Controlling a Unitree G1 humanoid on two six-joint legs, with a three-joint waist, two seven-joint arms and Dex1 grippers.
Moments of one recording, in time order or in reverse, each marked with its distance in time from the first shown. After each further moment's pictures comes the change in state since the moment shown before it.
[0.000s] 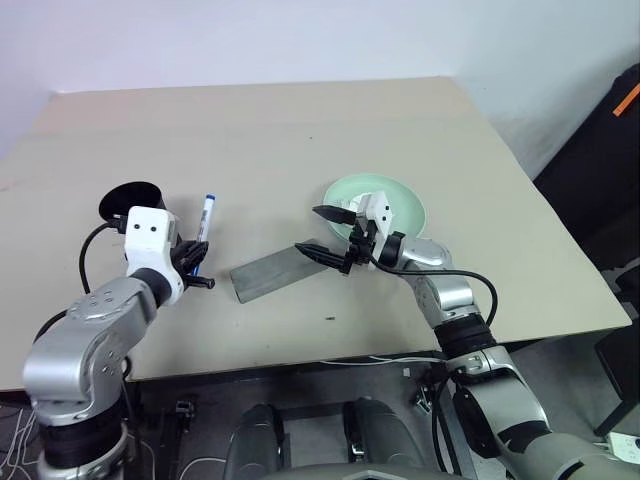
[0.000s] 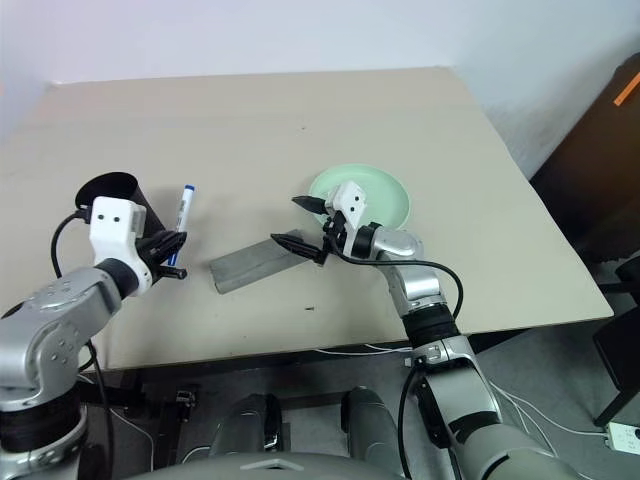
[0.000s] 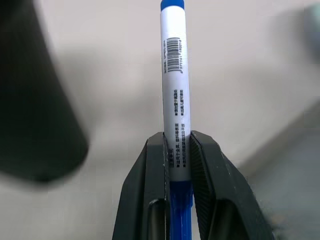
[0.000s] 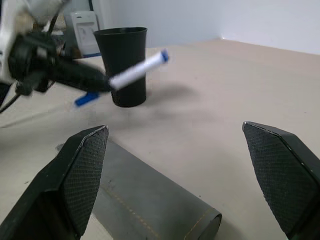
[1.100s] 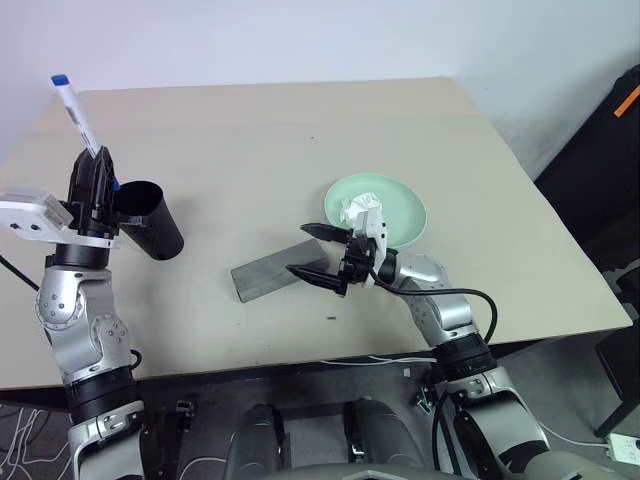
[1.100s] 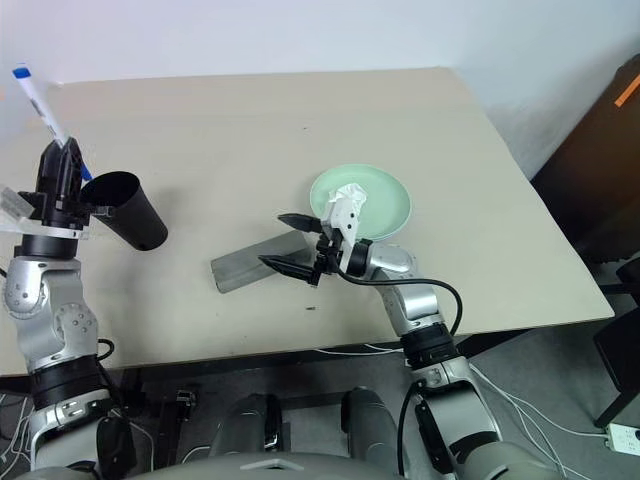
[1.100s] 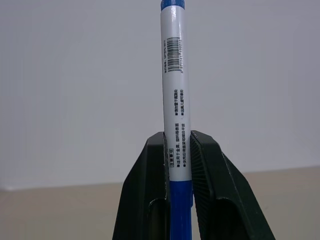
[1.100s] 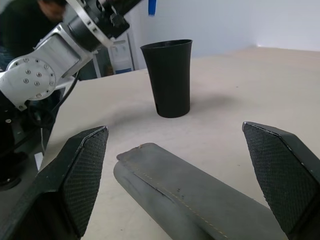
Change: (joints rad) left arm -0.171 -0.121 0.153 0.728 0.042 -1.334 -0.187; right arm 0.094 0.020 0.041 -0.134 0.067 0.065 0.030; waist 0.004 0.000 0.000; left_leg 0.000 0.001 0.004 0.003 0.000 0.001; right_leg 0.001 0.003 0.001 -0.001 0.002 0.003
